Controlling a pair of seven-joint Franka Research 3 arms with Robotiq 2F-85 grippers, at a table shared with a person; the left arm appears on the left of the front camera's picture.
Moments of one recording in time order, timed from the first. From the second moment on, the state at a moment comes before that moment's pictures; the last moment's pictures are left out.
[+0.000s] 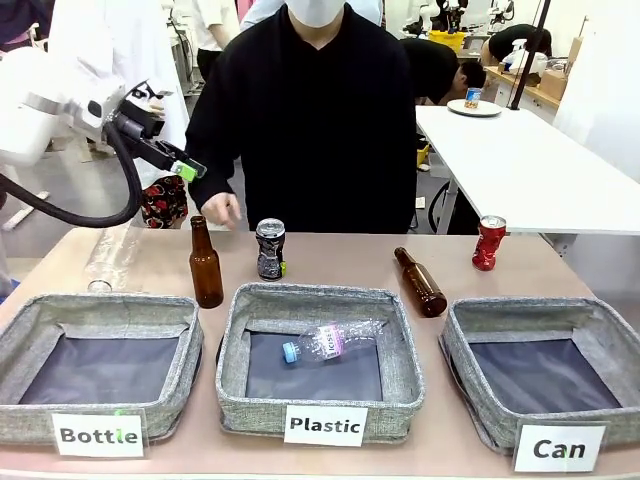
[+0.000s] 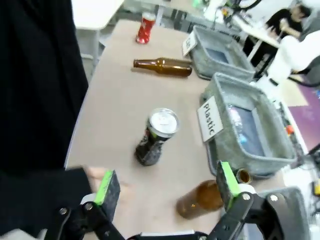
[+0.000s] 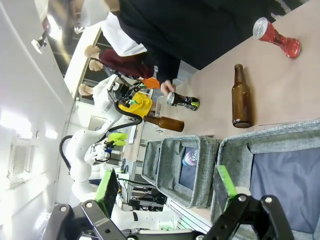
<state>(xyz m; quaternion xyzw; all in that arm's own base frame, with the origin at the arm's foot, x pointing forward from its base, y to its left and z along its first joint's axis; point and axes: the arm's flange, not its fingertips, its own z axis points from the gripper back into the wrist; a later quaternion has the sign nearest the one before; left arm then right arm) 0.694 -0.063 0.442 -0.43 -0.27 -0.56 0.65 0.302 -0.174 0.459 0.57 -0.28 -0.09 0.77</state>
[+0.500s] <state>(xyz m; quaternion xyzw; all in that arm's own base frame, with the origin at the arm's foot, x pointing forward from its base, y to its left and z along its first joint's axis) 0.647 0.071 0.505 -0.47 -0.39 -0.57 0.55 0.302 -0.175 0.459 0.57 -0.28 -0.09 0.77</state>
